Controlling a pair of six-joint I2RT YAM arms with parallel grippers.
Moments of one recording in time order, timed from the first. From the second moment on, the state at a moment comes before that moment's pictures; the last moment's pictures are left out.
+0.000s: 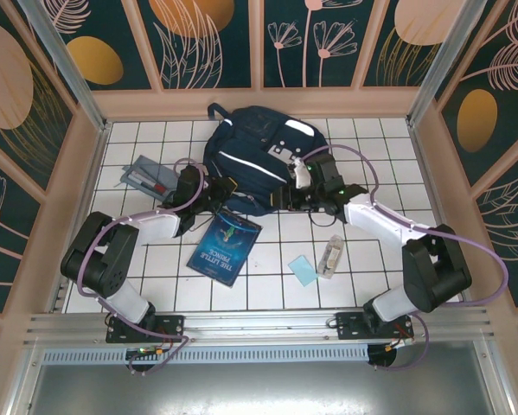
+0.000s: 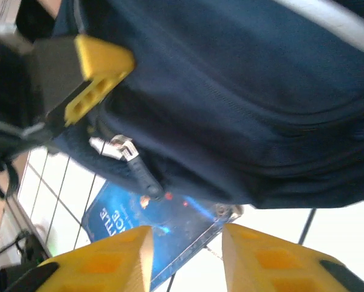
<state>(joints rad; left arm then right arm) -0.44 1.63 0.75 0.40 0.28 -1.31 0.53 1.48 0.95 -0.24 -0.51 0.46</state>
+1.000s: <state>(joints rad) -0.42 1.64 0.76 0.39 0.30 -1.29 0.65 1.75 1.15 -0.22 -0.46 0.42</state>
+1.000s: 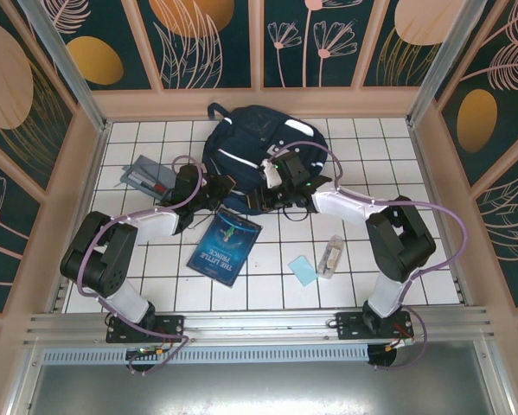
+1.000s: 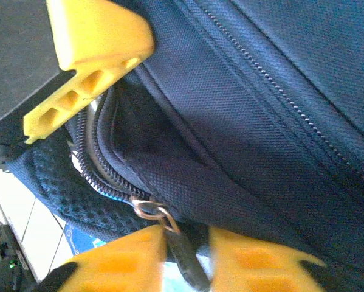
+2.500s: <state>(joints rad) -0.47 1.59 0.77 0.46 0.32 -1.38 0.06 1.67 0.98 -0.24 -0.47 0.42</state>
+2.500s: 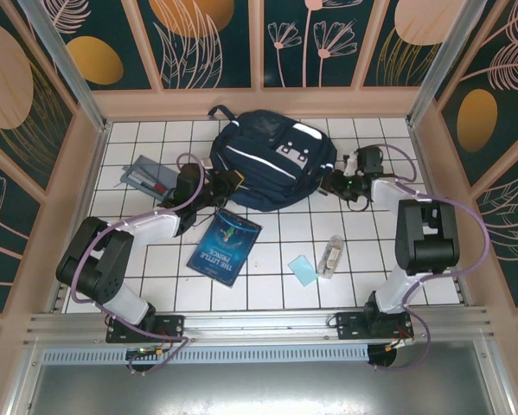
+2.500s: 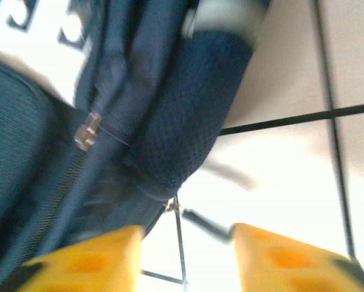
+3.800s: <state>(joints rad) -0.54 1.39 0.78 -0.10 -0.02 -0.87 0.78 1.24 0.59 -0.12 -0.18 0.92</state>
